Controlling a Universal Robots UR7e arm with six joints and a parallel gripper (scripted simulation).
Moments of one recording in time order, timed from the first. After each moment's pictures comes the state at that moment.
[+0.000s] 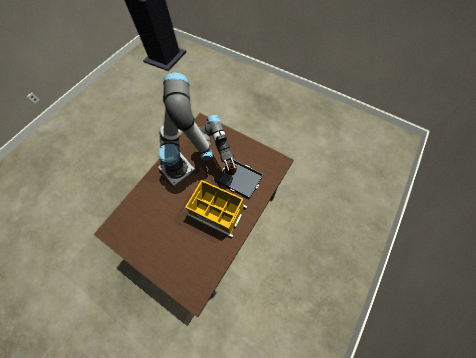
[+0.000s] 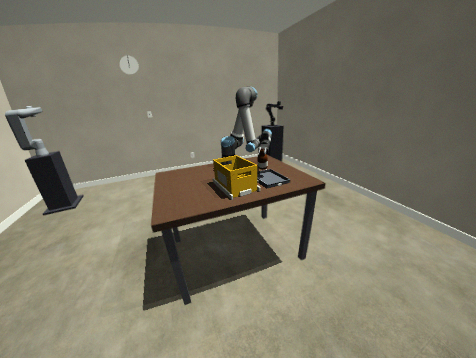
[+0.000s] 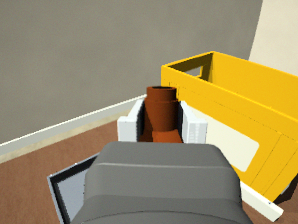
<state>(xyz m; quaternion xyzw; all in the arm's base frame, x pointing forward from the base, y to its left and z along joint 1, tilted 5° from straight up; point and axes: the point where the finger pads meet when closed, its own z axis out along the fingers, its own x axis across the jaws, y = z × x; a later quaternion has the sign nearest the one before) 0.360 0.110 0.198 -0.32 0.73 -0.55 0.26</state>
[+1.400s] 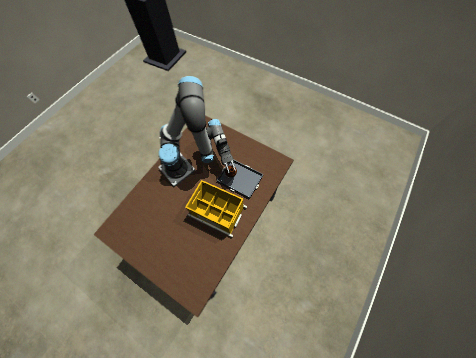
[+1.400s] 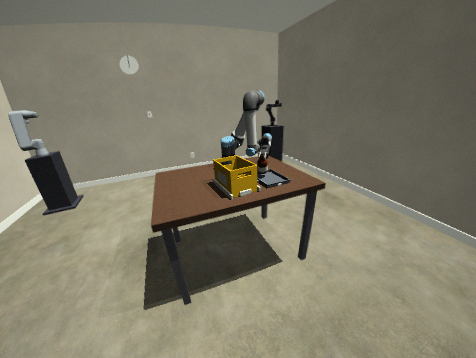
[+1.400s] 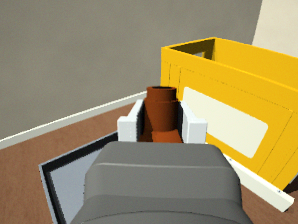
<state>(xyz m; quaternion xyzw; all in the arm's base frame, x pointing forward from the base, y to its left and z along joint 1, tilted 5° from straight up) 0.363 0.109 0.163 -0.32 0.73 -0.55 0.26</state>
